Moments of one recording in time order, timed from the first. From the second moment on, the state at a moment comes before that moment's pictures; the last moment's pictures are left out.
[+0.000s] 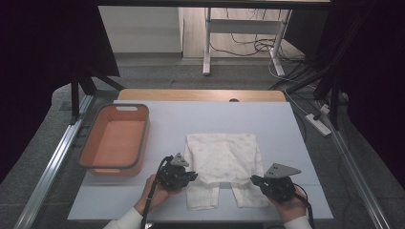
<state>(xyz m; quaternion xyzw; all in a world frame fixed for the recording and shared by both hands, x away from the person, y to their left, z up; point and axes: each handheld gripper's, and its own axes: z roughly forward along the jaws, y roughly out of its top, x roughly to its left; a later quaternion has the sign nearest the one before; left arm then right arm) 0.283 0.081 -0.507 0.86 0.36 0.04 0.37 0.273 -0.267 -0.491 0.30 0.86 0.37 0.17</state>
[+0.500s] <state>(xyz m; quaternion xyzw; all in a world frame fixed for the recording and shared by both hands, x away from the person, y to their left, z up) 0.272 0.082 -0.508 0.86 0.35 0.03 0.37 0.261 -0.268 -0.491 0.30 0.87 0.36 0.16</state>
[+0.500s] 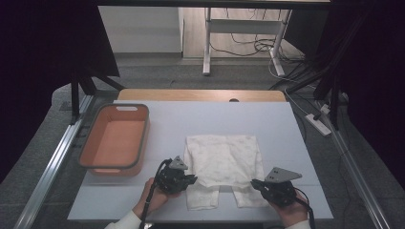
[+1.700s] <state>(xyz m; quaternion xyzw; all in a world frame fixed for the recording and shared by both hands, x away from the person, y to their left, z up) 0.251 0.087 -0.507 0.84 0.37 0.05 0.38 0.234 -0.282 -0.486 0.33 0.84 0.39 0.18</state>
